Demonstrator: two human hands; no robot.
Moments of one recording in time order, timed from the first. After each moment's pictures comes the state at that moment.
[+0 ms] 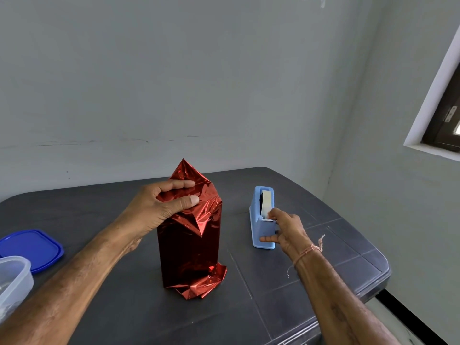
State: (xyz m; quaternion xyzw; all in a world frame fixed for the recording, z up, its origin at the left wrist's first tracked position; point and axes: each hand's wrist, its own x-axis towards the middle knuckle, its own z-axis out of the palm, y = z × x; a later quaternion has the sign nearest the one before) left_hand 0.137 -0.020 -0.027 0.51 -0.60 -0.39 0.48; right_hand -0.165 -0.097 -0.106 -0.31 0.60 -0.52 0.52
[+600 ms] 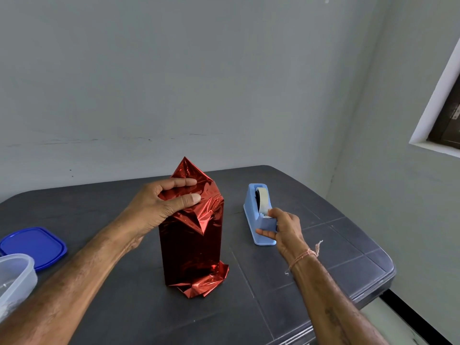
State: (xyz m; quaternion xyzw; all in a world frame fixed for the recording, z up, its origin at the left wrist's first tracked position) left_hand 0.136 -0.022 -0.027 0.50 -0.59 -0.40 0.48; right_hand -0.156 -0.102 -0.120 -0.28 0.57 -0.57 0.53
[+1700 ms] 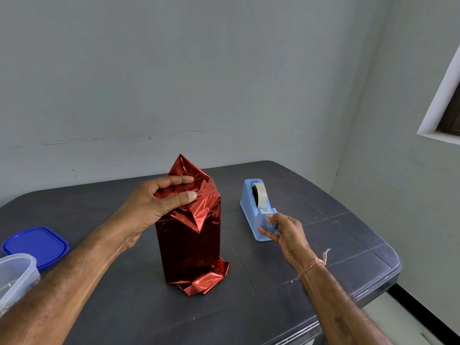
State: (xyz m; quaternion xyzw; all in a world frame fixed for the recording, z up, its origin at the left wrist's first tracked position) left_hand 0.132 -0.019 -0.024 0.50 -0.58 -0.41 0.50; right_hand -0.167 -0.093 -0.142 -0.31 0.48 -0.59 0.58
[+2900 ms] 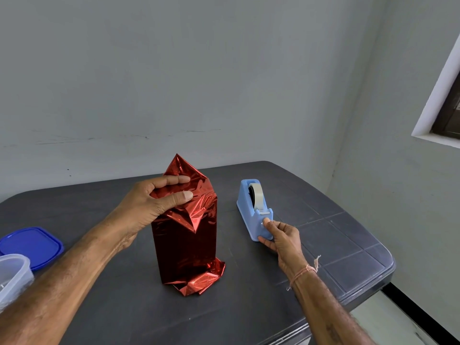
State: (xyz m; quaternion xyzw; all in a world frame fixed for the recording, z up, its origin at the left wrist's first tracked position) left_hand 0.134 -0.021 -0.025 0.50 -0.58 -0.41 0.49; right_hand -0.169 -0.092 -0.170 -0.31 0.51 -0.58 0.55
